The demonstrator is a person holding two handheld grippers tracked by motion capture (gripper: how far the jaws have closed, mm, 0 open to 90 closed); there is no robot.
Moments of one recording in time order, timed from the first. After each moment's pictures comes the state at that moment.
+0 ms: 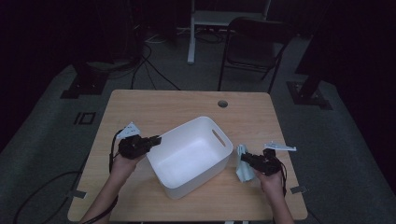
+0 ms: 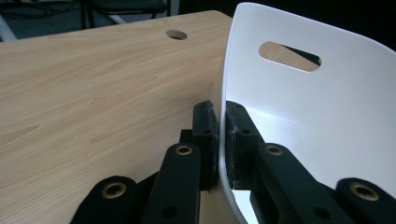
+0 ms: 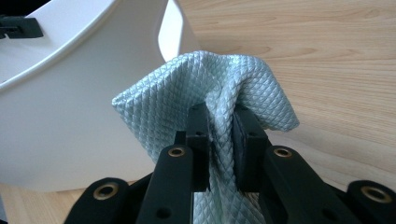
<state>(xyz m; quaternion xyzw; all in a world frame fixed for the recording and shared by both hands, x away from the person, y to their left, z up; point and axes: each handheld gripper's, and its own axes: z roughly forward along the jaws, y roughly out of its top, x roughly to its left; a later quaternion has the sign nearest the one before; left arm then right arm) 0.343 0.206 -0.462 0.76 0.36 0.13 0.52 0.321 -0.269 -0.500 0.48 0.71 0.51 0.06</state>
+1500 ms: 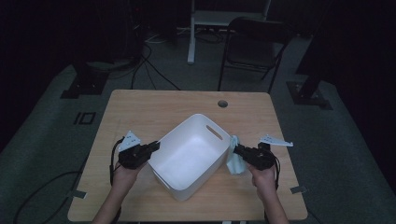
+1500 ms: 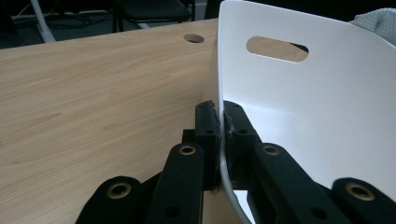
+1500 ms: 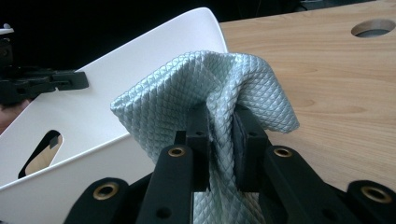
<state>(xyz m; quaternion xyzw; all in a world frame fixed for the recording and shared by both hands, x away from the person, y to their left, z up) 0.312 0.197 -0.463 0.75 0.39 0.18 0.51 0.322 -0.240 -0.468 0.44 0.69 0.56 0.07</state>
